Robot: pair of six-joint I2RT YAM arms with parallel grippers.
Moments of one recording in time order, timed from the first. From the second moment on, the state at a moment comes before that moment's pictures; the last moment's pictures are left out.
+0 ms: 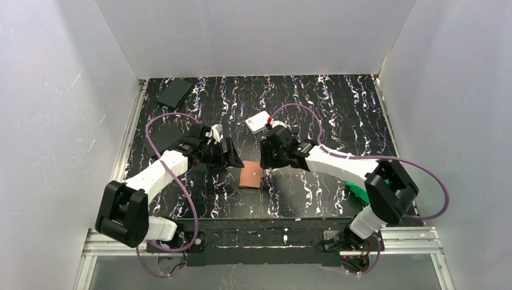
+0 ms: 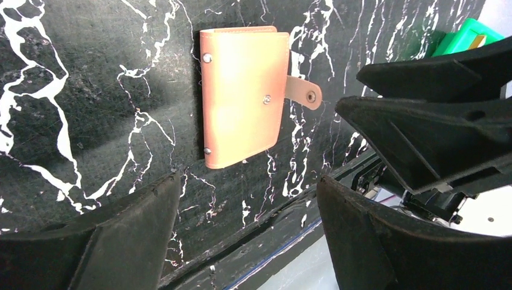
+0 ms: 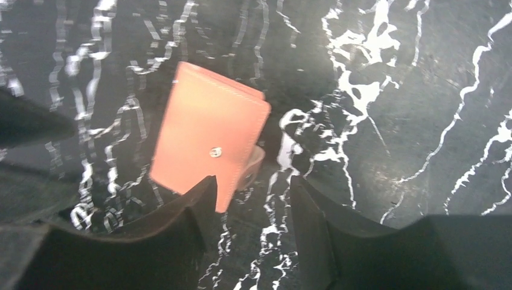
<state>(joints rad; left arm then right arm) -0.39 1.33 0.80 -0.45 0.46 -0.61 0.87 1.54 1.01 -0.31 0.06 0.57</state>
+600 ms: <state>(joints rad) -0.43 1.38 0.79 -0.42 0.45 -0.62 0.91 1.76 1.14 -0.50 0.19 0.70</state>
